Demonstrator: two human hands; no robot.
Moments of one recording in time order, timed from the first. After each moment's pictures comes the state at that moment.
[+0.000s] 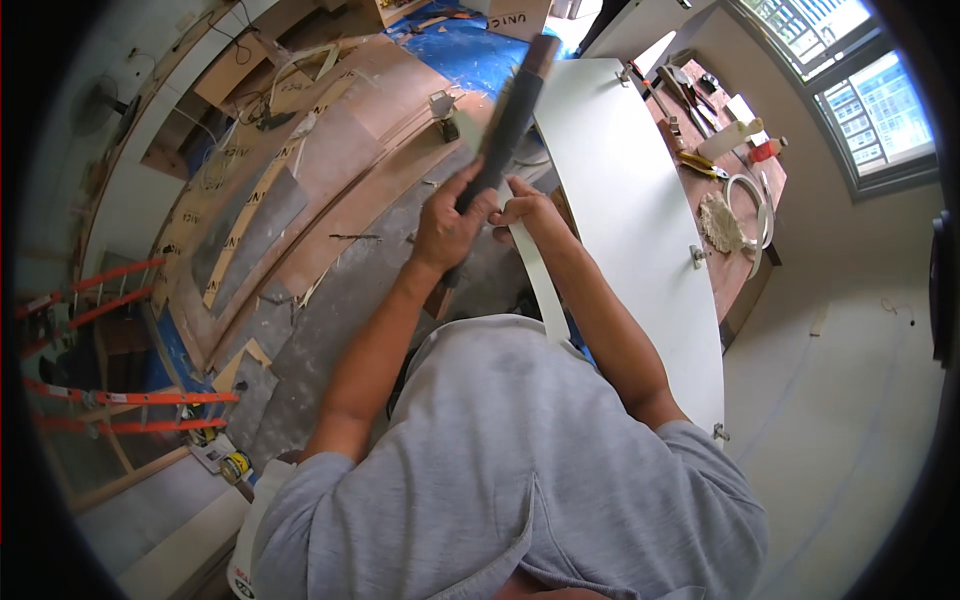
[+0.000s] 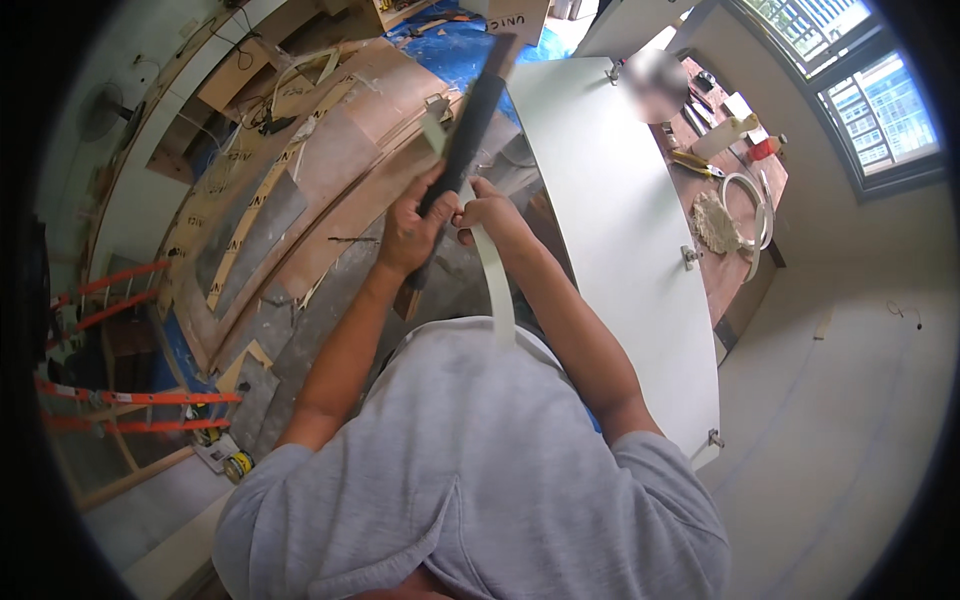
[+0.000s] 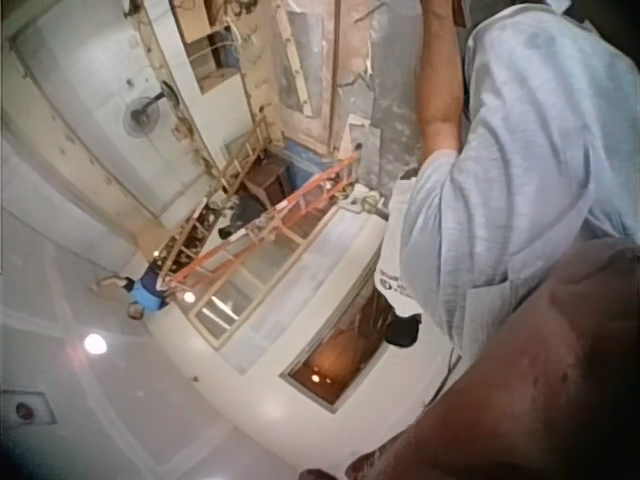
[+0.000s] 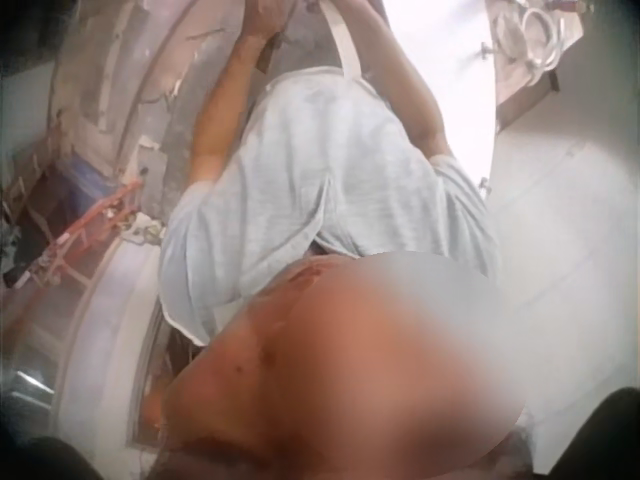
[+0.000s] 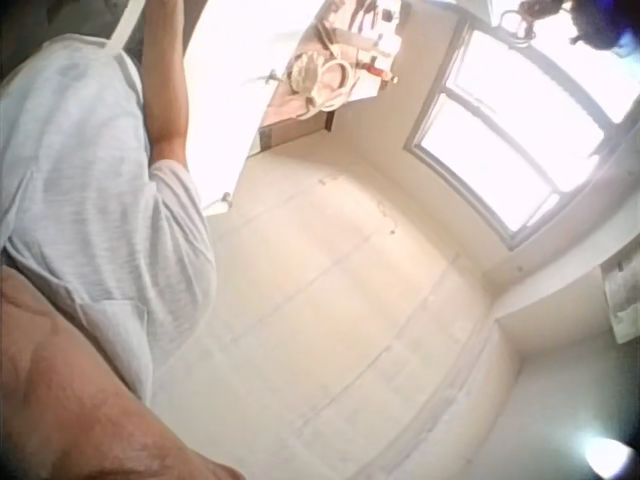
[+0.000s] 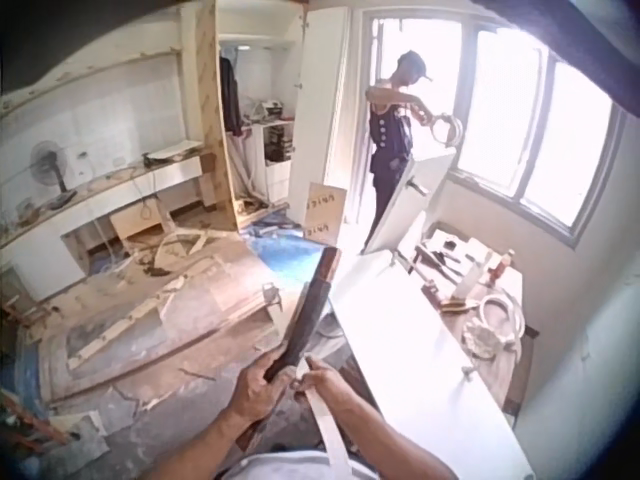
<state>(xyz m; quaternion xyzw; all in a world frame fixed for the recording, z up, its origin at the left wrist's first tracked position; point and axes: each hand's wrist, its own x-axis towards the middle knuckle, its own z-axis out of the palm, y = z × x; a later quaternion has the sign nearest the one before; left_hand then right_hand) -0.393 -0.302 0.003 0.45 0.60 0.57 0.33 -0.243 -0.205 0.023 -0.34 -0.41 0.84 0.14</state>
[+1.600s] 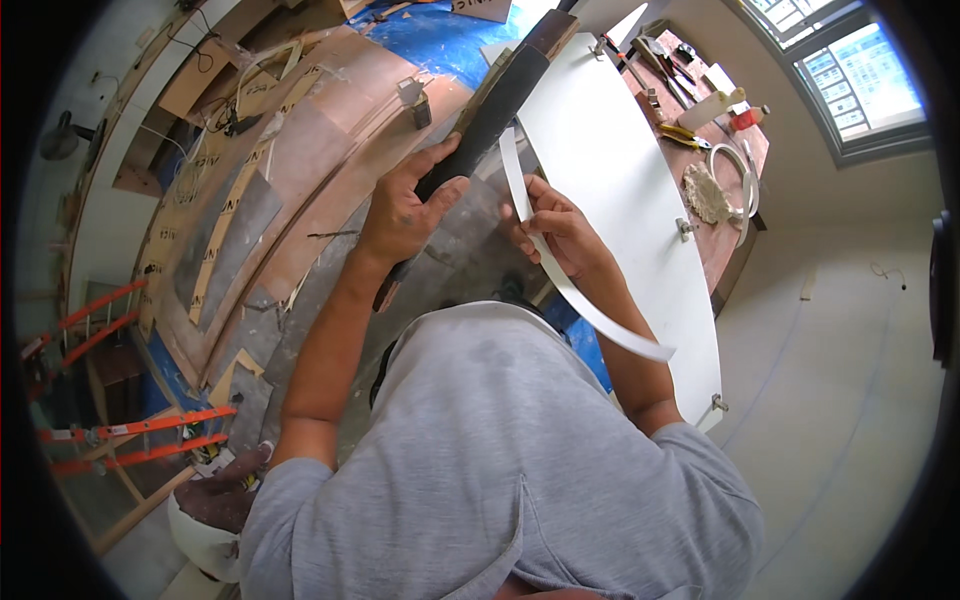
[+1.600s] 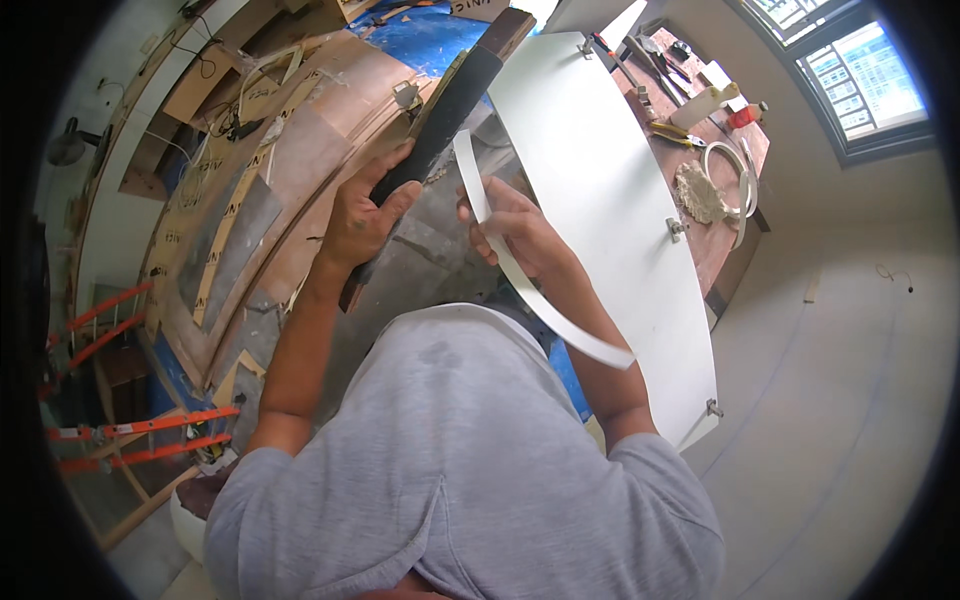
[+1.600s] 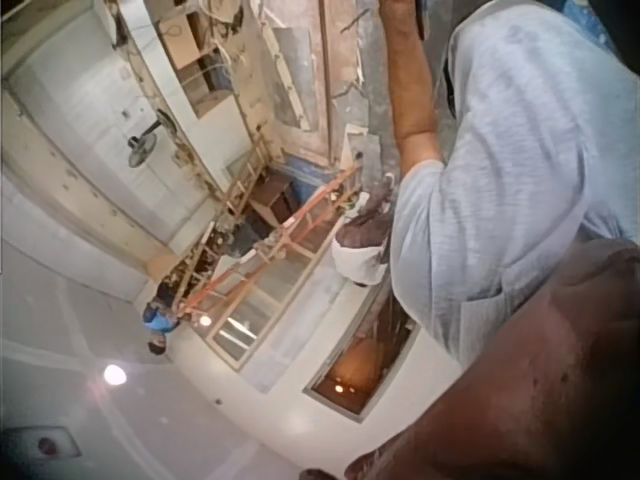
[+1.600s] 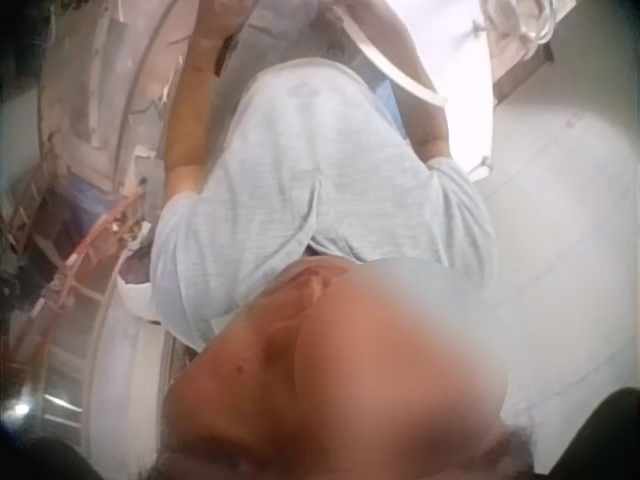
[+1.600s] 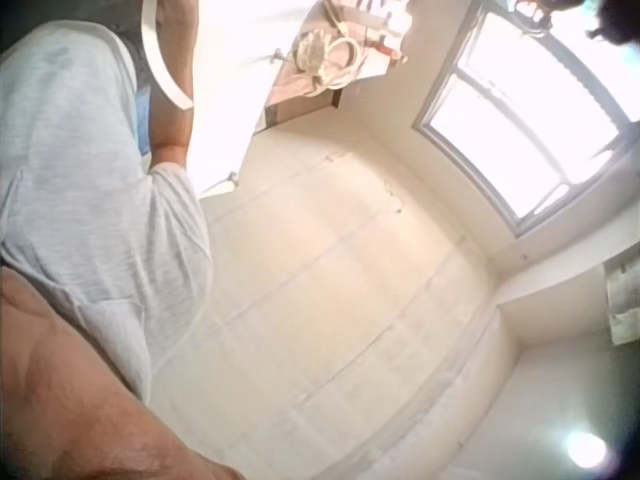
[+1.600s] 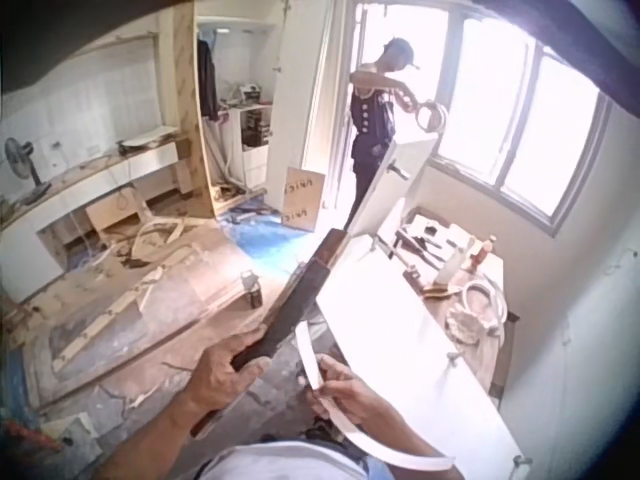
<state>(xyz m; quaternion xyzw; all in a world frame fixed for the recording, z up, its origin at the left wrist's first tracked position) -0.422 -0.302 0.052 0.57 0.58 0.51 0.28 -0.187 -0.210 0.026 -0.20 -0.41 0.87 0.20</state>
